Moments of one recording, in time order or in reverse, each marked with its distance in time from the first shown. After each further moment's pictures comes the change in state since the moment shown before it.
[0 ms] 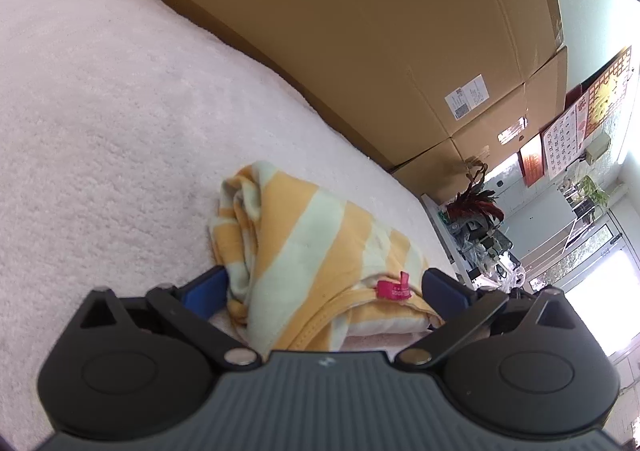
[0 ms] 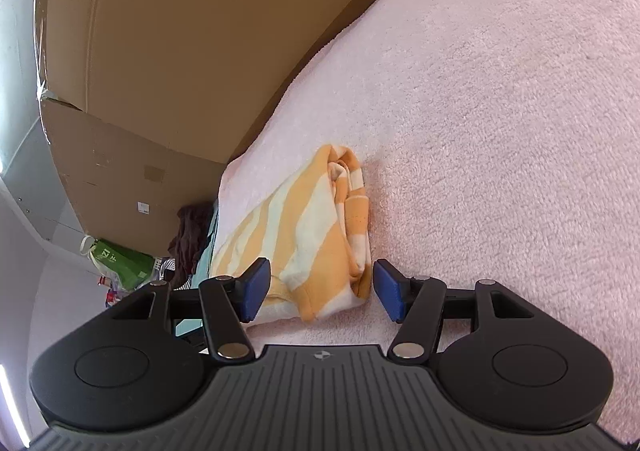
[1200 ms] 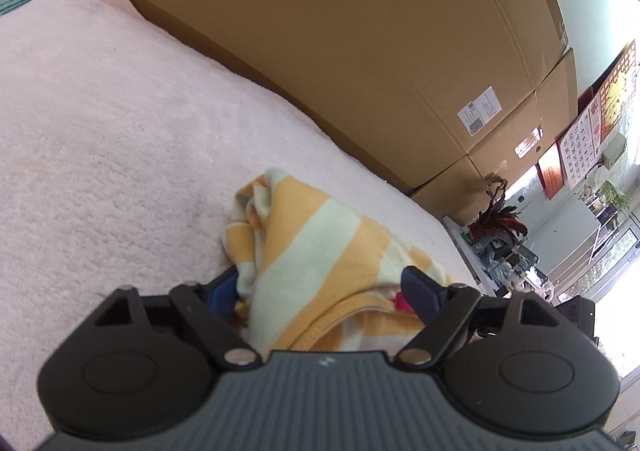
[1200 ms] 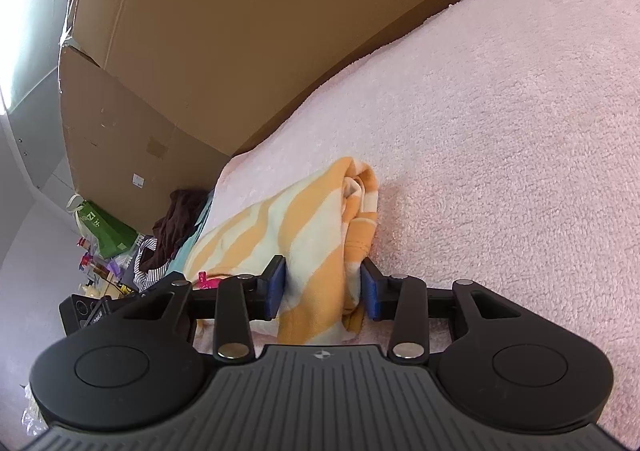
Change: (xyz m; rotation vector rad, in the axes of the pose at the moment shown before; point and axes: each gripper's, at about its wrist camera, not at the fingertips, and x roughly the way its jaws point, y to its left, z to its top) left arm 0.013 -0.005 -0.007 0.049 -0.114 0.089; right arm 0.026 0.007 -0.003 -0.222 -0.070 -0.017
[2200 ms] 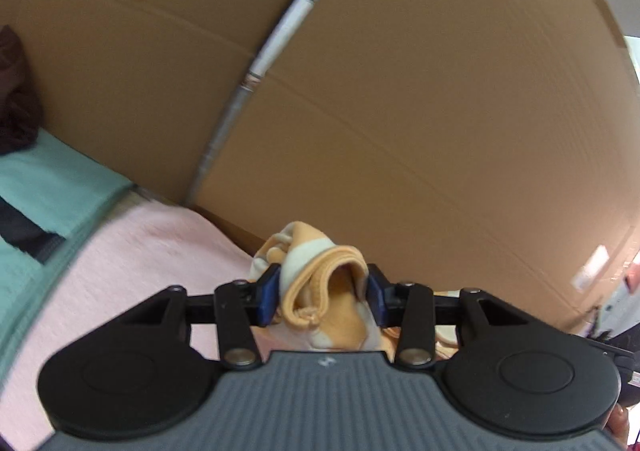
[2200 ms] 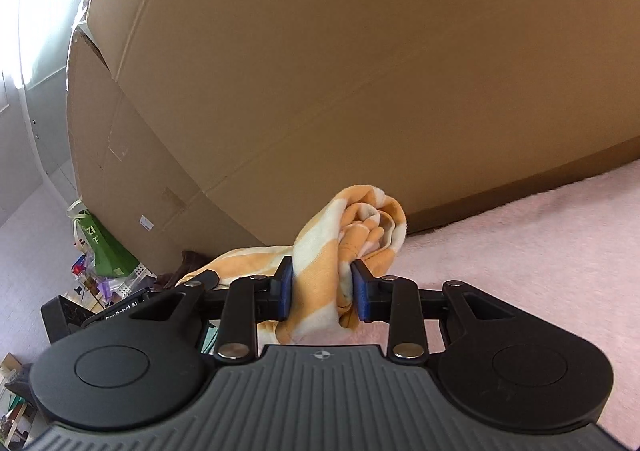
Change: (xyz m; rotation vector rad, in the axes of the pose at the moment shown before) left arm 0.010 0.100 0.192 0.077 -0.319 0.234; right arm 0.196 0.094 0.115 -0.212 -0.134 0.080
